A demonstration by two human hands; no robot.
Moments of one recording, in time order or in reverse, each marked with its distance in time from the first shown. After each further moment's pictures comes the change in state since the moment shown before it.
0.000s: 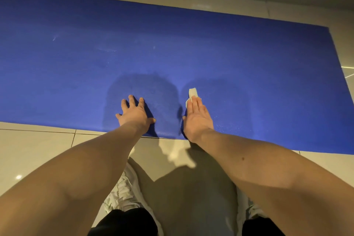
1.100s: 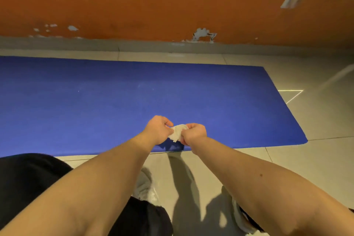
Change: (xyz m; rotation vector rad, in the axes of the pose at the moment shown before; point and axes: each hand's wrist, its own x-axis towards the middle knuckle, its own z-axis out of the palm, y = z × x) left_hand -0.146 -0.005 -0.118 -0.603 -0.069 0.456; right_hand -0.144 -0.099 -0.118 1.273 0.170 0.597
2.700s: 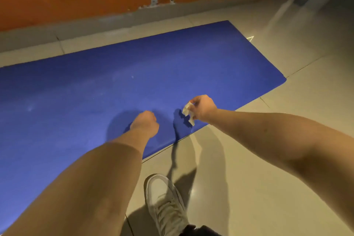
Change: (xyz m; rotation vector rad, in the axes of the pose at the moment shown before) left_hand 0.125 -0.117 -0.039 0.510 -0.217 0.114; right_hand 0.073 0.007 0.046 -0.526 0.163 -0.203
